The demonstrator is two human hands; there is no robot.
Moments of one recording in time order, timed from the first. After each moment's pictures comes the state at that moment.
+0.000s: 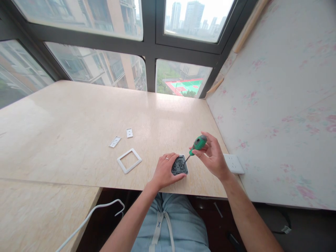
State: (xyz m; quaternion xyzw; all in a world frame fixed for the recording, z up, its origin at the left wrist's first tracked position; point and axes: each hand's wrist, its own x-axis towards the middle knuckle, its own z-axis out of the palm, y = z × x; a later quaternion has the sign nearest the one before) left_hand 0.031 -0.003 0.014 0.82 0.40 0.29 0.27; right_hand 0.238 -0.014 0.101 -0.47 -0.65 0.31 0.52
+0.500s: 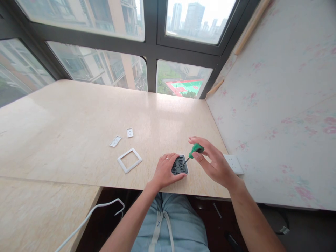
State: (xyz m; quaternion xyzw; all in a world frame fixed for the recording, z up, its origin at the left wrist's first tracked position) left_hand 0.032 -0.004 0.014 0.82 0.41 0.30 0.27; right_hand 0.225 -0.031 0.146 -0.48 -0.77 0.21 0.38
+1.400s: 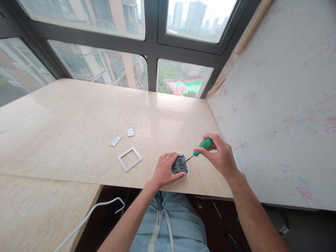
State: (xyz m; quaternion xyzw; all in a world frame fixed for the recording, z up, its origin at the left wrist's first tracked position) left_hand 0.031 -0.003 0.010 0.83 0.40 0.29 0.26; right_hand 0.246 -0.014 0.137 -0.55 -0.72 0.10 0.41
